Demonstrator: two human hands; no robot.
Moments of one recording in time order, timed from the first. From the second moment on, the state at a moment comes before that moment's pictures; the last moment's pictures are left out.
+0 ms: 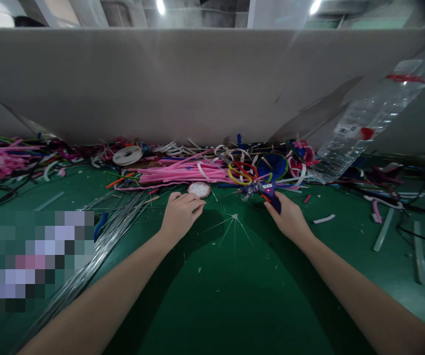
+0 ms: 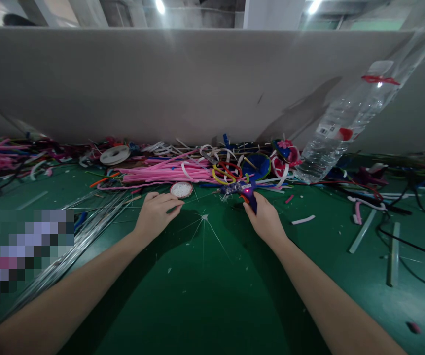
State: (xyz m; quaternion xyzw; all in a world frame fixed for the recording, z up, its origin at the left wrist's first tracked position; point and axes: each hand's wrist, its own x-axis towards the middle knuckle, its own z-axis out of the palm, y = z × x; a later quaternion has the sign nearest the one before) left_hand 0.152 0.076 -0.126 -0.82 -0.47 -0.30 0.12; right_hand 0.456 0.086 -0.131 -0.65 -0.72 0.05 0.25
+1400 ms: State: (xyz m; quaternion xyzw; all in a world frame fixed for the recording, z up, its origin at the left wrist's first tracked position) left_hand 0.151 0.076 -0.127 -0.82 -0.47 -0.30 0.13; right_hand 0.457 0.087 -0.133 -0.65 -0.72 0.04 0.24
